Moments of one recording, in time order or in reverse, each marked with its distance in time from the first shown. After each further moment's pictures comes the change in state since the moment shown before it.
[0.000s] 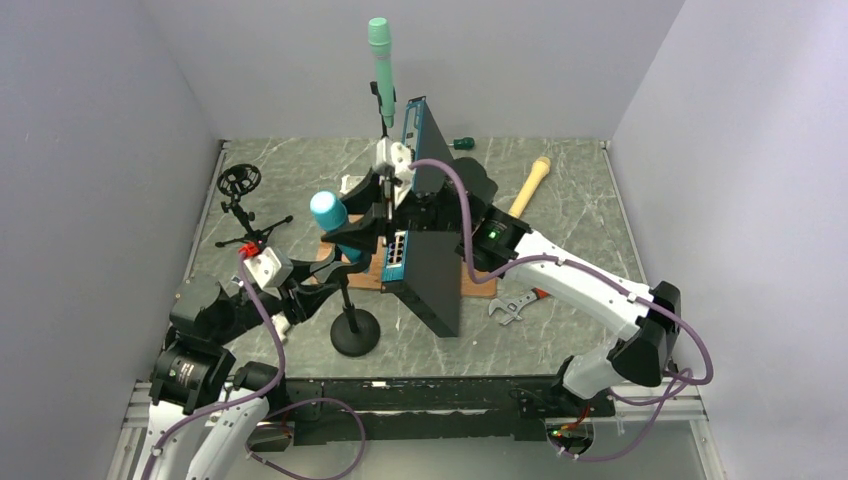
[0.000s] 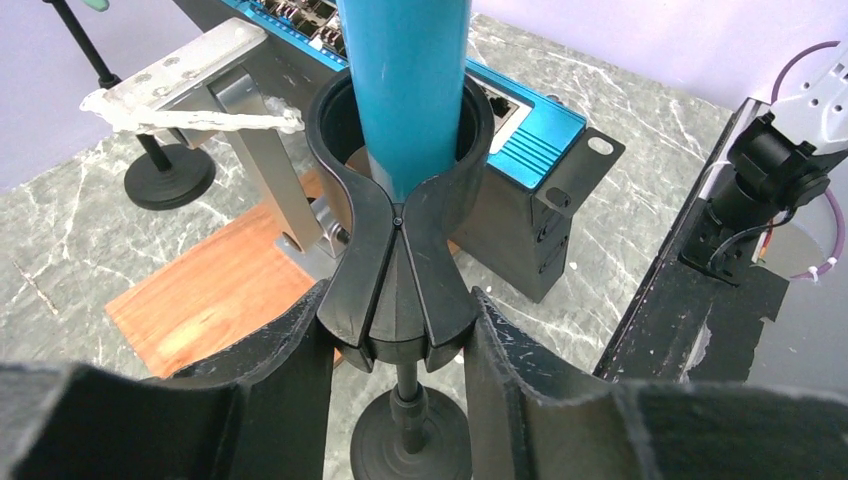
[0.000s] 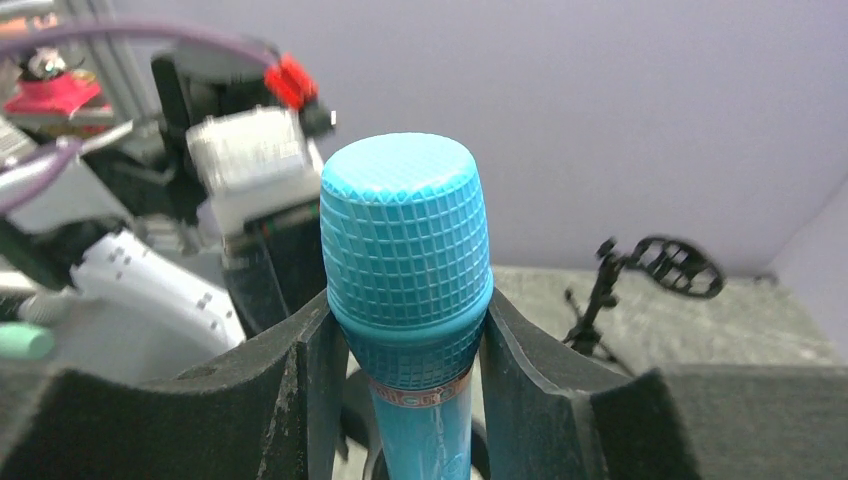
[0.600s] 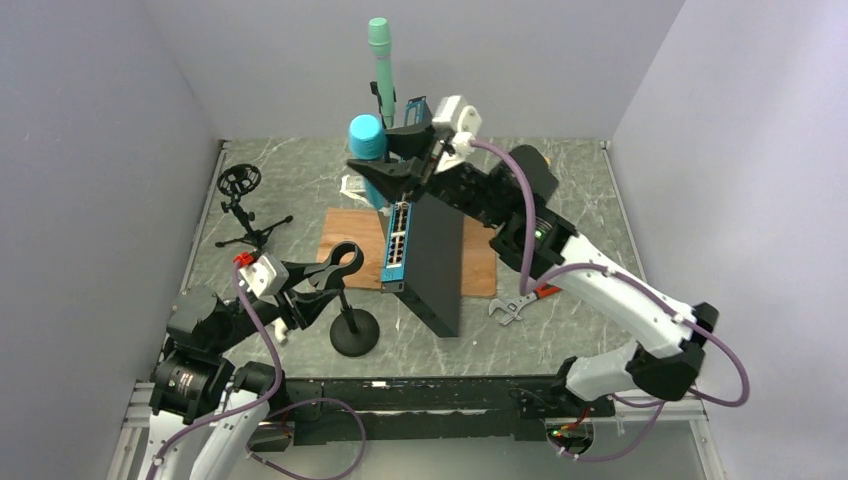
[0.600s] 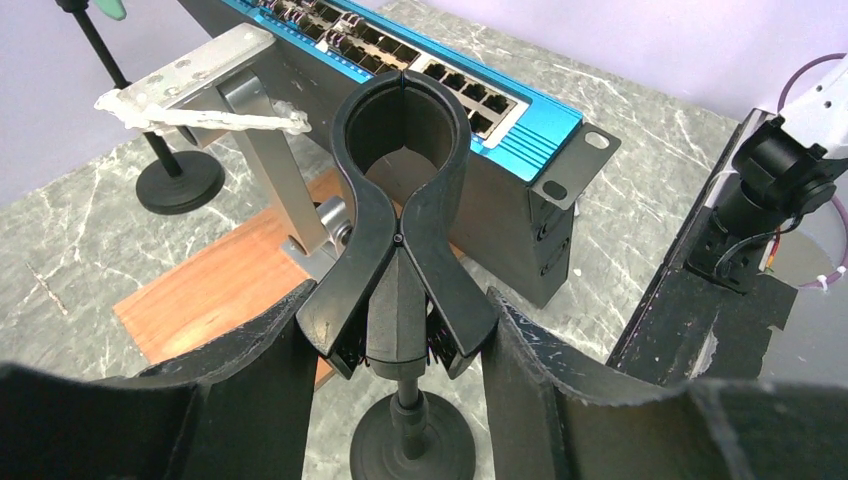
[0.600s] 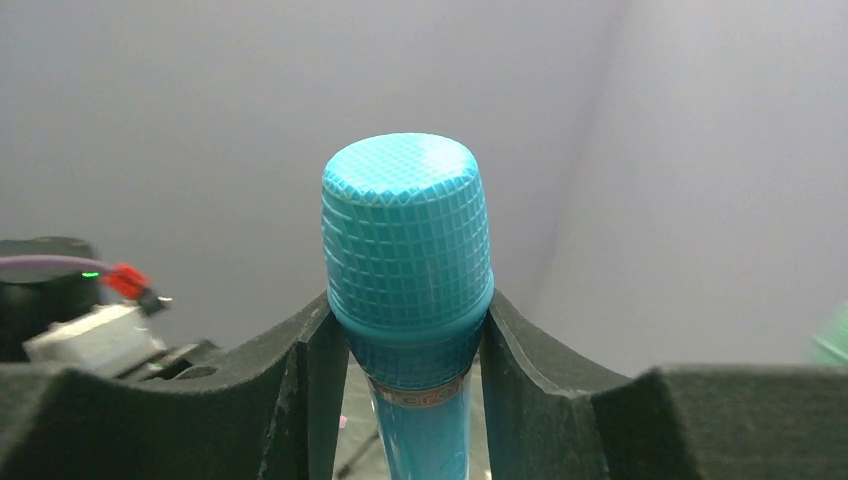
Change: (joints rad) left arm 0.002 -0.064 -0.034 0.012 -0.019 -0.018; right arm 0.000 -0.076 0.190 -0.017 0.363 -0.122
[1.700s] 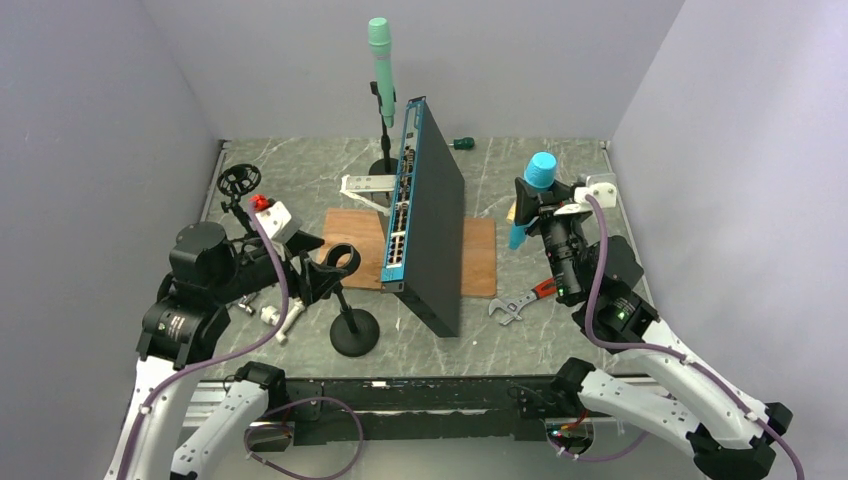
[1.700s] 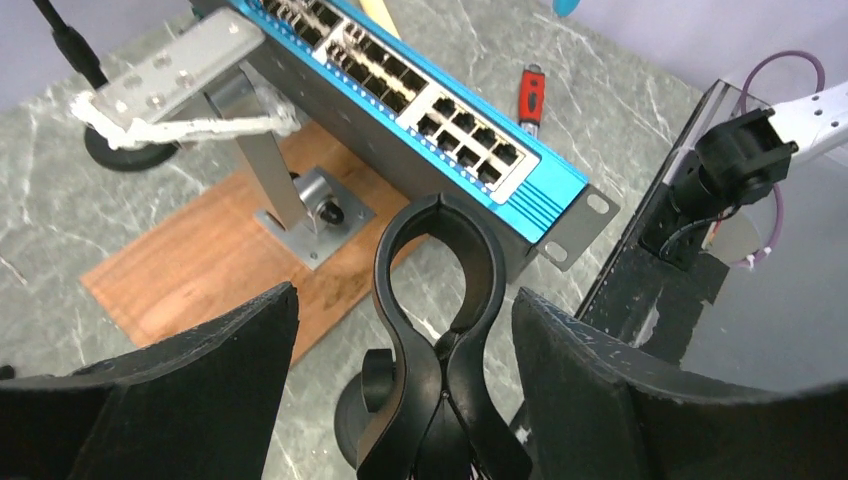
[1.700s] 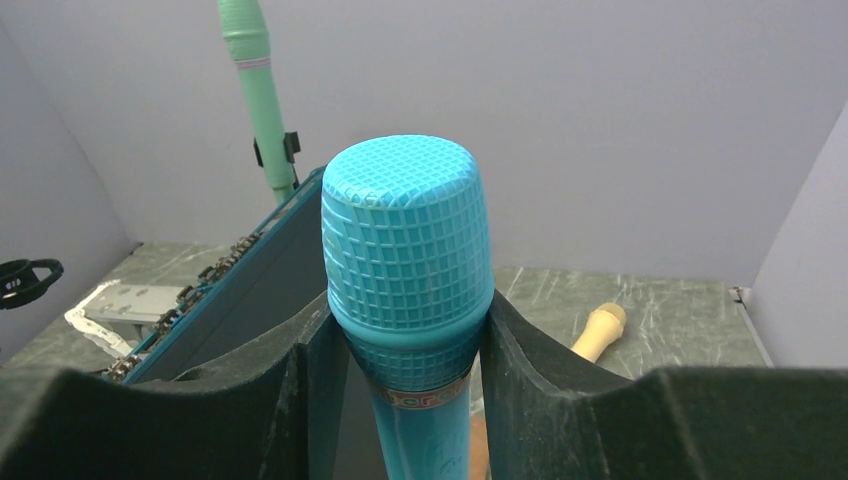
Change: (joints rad) left arm 0.004 0.354 0.341 -0.193 0.052 0.033; right arm -0.147 -0.666 -0.685 -0.104 0.927 -0.061
